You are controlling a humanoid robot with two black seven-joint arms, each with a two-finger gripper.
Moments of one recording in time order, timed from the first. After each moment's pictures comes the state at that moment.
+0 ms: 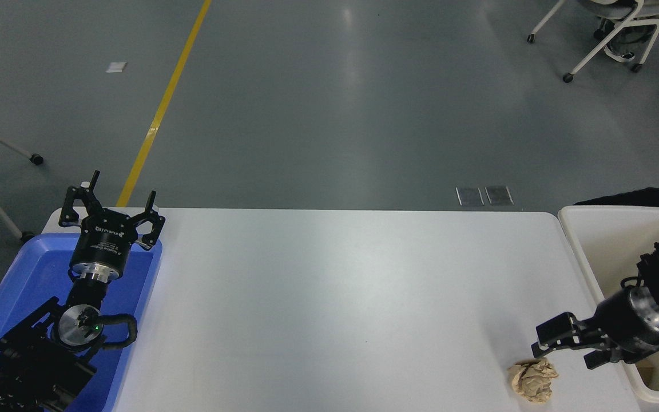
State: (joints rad) left arm -0.53 0.24 -0.99 -0.46 -0.11 -0.69 -0.40; right arm 1.22 -0.86 -0.61 1.30 -0.80 0.58 0.00
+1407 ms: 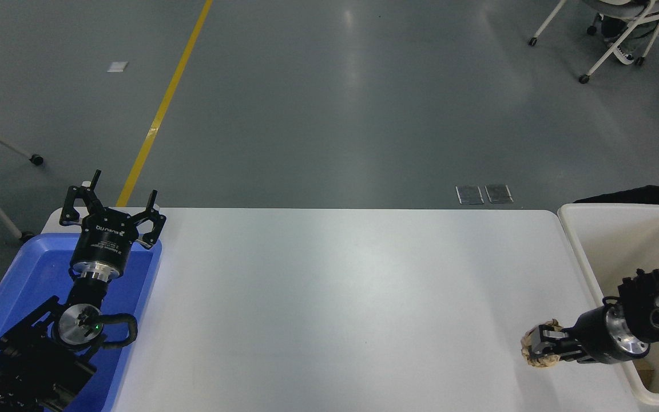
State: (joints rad) left arm -0.53 0.24 -0.99 -0.46 -0.11 -0.69 -0.40; right arm 1.22 -0.93 -0.51 1.30 -0.85 0.55 0.02
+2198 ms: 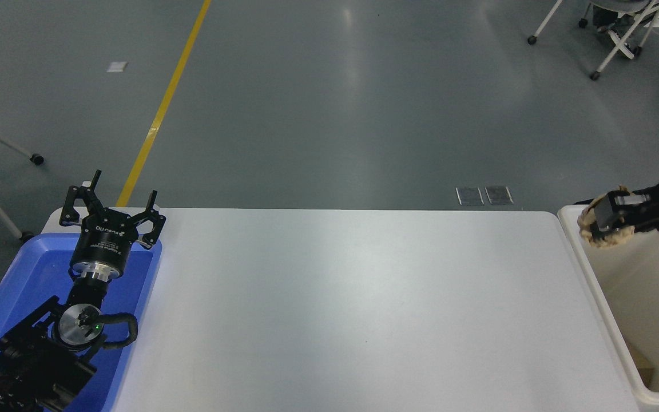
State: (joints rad) left arm -0.53 0.24 -0.99 -0.46 -0.11 -0.69 -0.40; right arm 2.32 -0.81 -1.21 1.46 -0.60 0.78 0.01
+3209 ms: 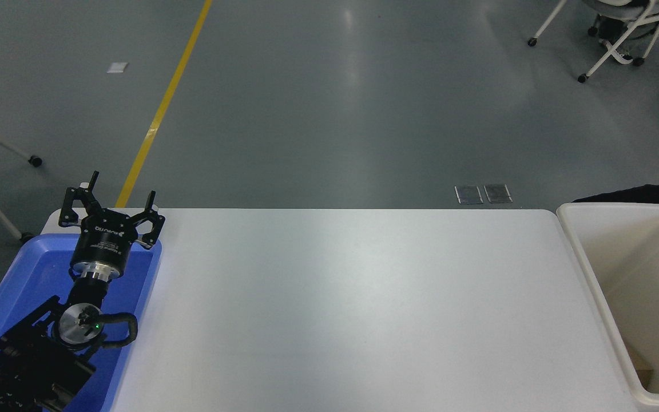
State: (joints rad) left arm -0.53 0.24 -0.99 -0.46 -0.11 -0.69 -0.40; right arm 1.65 -0.96 -0.94 0.89 -0.73 0.61 0.05
